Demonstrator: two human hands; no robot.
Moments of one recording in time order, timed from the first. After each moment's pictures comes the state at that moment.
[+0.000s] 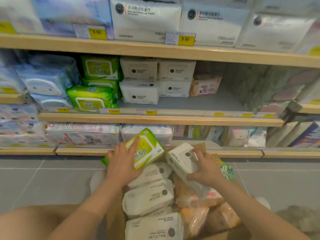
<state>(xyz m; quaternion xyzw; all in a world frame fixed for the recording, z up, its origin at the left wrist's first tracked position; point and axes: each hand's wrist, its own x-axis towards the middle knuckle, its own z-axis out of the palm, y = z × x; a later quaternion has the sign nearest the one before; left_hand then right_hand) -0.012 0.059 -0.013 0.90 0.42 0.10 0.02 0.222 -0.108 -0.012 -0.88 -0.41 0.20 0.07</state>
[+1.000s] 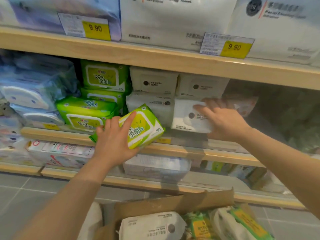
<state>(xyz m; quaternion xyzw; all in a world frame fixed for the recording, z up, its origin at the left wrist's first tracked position) 0.057 0.240 0.027 0.88 0.43 0.19 -0.02 0.360 0.118 0.092 -0.72 -0.65 -0.21 -0.08</state>
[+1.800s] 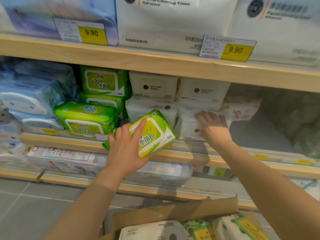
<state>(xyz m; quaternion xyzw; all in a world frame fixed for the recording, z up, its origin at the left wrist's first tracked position) 0.083 0.232 0.010 0.89 0.41 0.21 -0.03 0.381 0.161 0.014 -0.80 -0.58 -0.17 0.01</state>
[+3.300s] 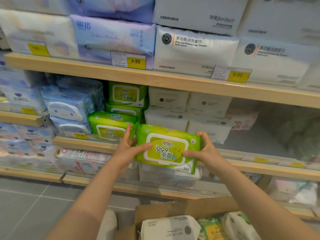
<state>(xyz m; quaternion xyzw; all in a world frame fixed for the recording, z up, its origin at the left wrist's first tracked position) 0.006 0.230 0.050 0.58 0.34 0.30 0.68 0.233 0.102 0.062 -0.59 -0.39 0.42 0.57</state>
